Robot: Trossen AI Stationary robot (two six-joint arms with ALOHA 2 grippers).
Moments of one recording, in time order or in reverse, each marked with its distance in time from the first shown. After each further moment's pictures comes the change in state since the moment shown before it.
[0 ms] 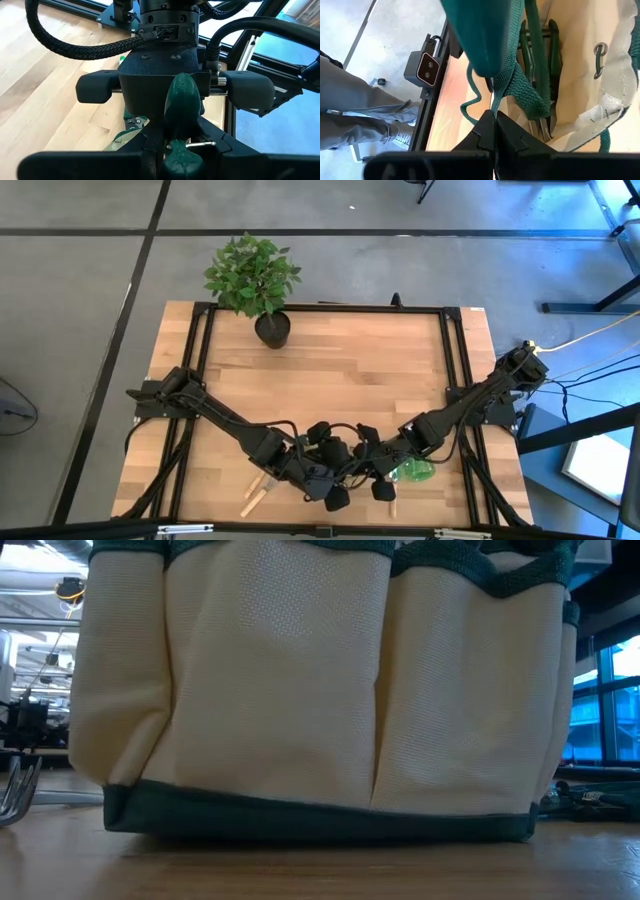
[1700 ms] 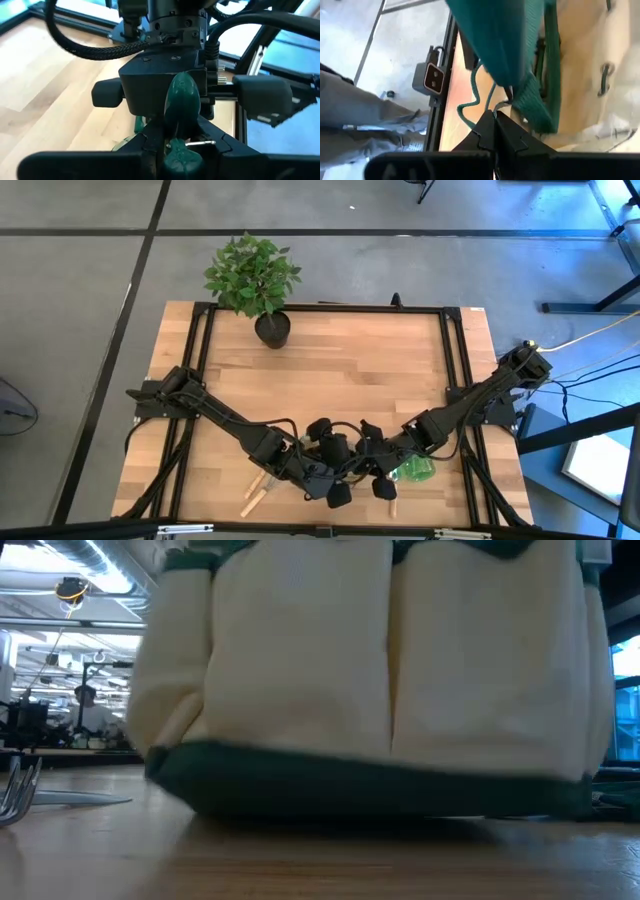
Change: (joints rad) left arm 0.002 -0.006 0.002 0.028 -0.070 0.056; right arm -0.002 -0.046 -0.003 -0.015 0.007 0.105
